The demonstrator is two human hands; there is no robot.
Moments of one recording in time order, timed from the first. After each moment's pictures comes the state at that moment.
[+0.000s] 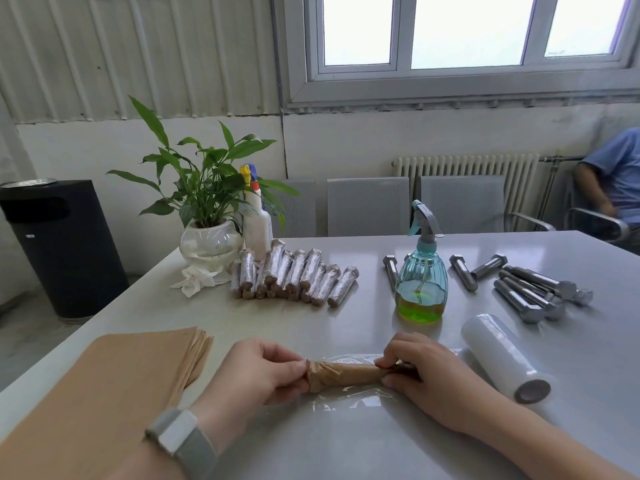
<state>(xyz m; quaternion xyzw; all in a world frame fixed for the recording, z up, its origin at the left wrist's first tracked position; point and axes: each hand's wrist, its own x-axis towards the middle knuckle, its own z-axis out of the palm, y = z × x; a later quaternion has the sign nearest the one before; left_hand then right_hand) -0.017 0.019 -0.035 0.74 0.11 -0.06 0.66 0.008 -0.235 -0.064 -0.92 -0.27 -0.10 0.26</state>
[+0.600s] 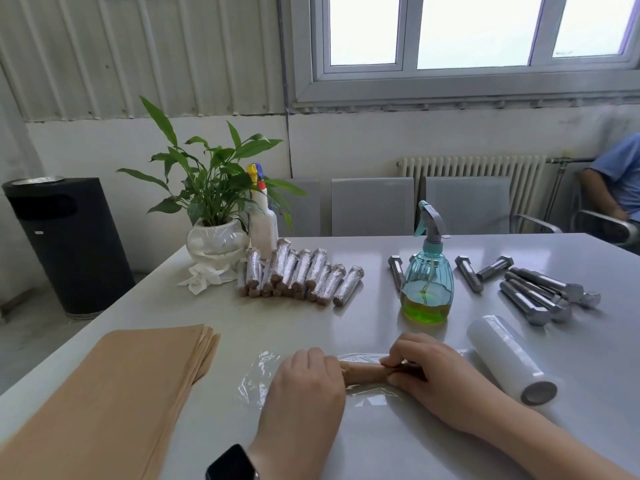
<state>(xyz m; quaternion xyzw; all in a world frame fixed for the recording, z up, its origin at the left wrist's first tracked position) -0.042 -0.025 -0.061 0.94 -0.17 0.27 -0.09 0.008 -0.234 -0.064 -0.92 -0.27 -0.11 0.26</state>
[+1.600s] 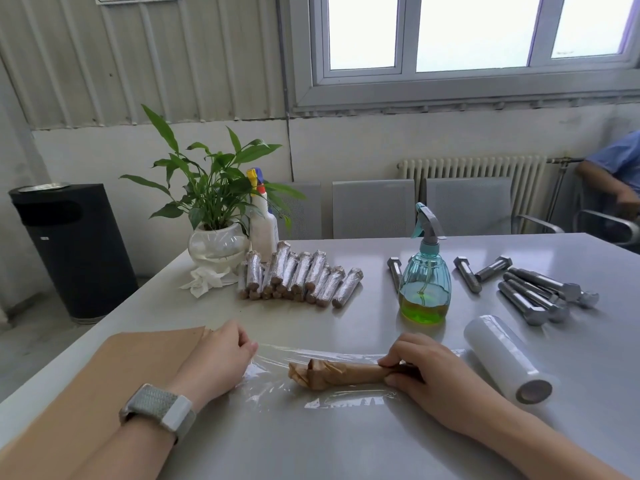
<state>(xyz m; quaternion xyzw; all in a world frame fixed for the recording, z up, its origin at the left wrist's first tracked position) 0.032 0.091 -0.067 0.96 0.08 0.08 0.27 0.006 -0.235 -0.066 -0.92 -0.28 -0.13 0.26</state>
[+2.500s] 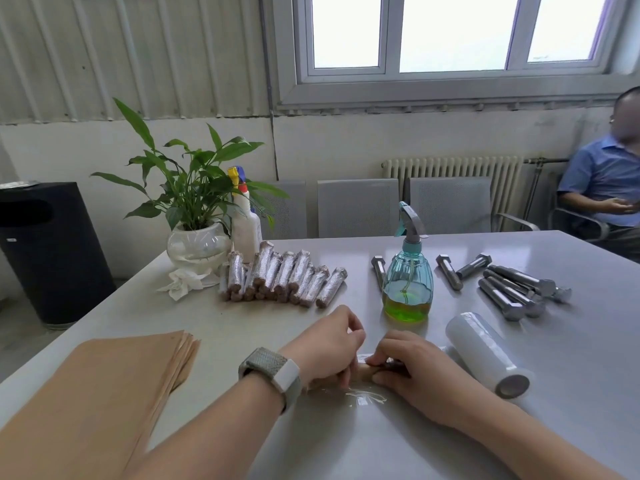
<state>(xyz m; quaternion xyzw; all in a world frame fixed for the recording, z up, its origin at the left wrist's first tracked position) 0.038 -0.058 -0.037 0.87 -0.13 -0.14 0.45 0.009 -0.239 -0.062 -0.92 -0.28 -0.11 0.25</state>
